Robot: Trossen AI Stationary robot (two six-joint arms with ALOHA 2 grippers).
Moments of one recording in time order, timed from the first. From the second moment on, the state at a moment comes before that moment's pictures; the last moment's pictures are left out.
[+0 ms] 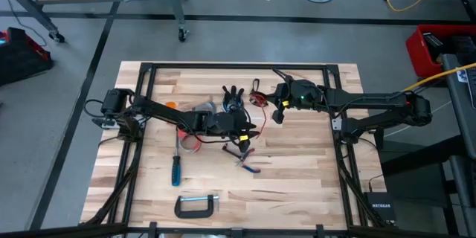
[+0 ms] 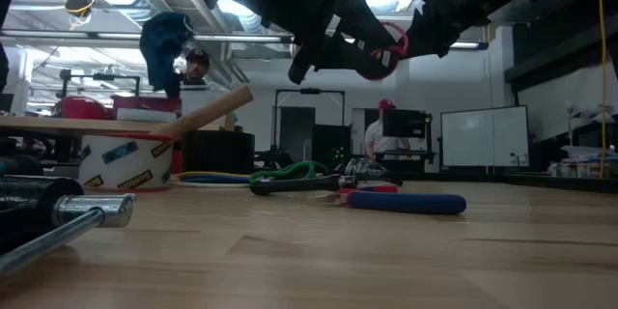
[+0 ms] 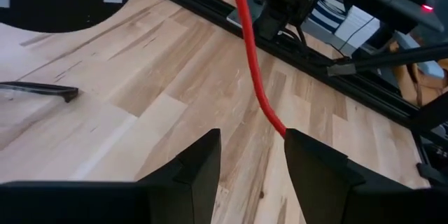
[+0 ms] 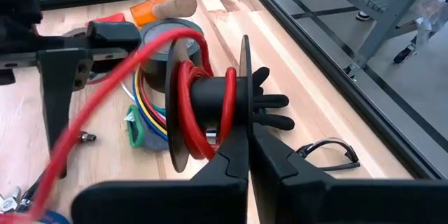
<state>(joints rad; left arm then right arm) -0.09 1.78 1.10 0.27 -0.24 -0.50 -0.21 1.14 0.75 -0.11 0.13 0.02</state>
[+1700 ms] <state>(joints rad) 0.00 1.74 1.10 -0.10 -0.40 -0.48 -0.21 1.13 0.75 -0.38 0.00 0.08</state>
